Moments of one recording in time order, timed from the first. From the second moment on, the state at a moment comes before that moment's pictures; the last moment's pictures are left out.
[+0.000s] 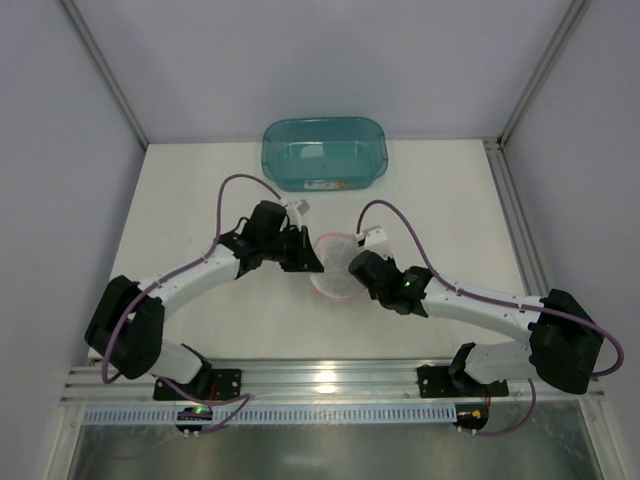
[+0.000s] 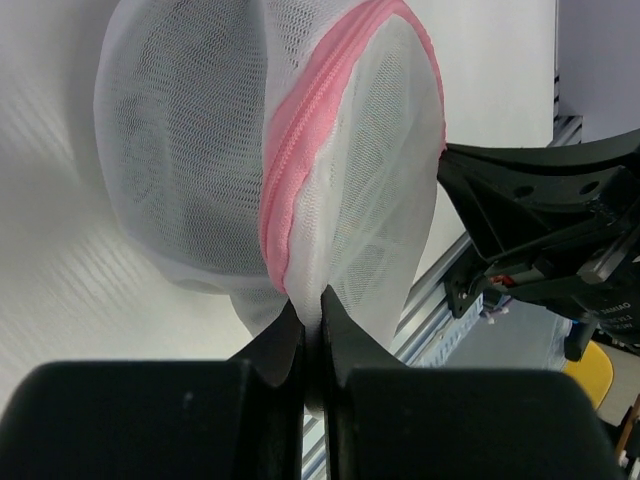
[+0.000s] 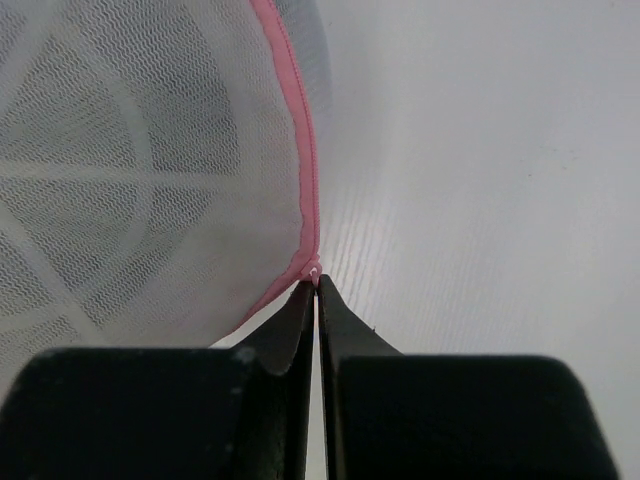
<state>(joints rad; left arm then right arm) -0.61 1.43 0.89 -0.21 0.44 -0.62 0.94 1.28 0.74 -0.45 0.56 0.44</state>
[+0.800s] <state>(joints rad) -0.59 1.01 0.71 -0.31 0.10 -0.83 0.92 1.17 0.71 -0.40 0.41 0.44</state>
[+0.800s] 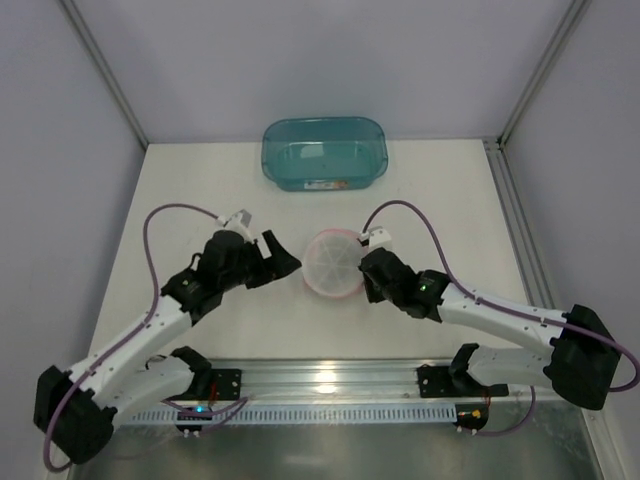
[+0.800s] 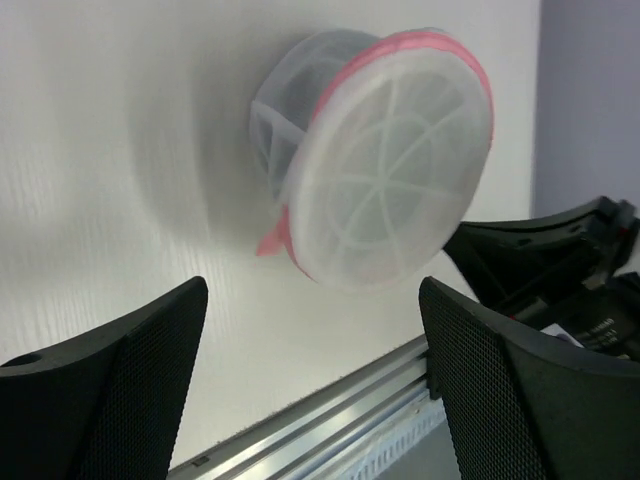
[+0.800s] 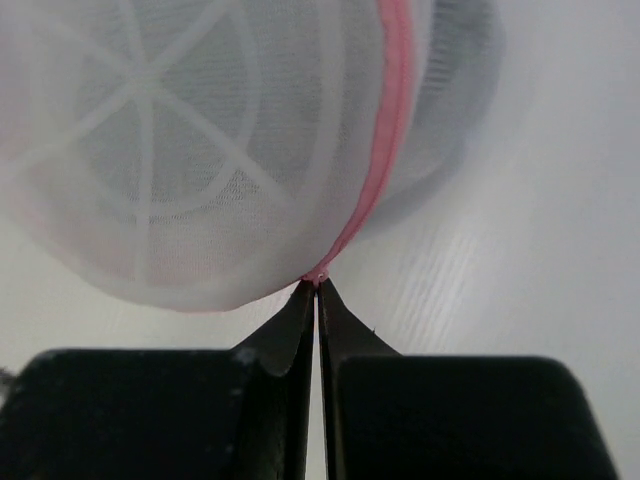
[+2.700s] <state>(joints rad) -0.69 1.22 0.60 0.13 0.15 -1.17 0.93 1.09 0.74 -0.43 0.16 0.48</state>
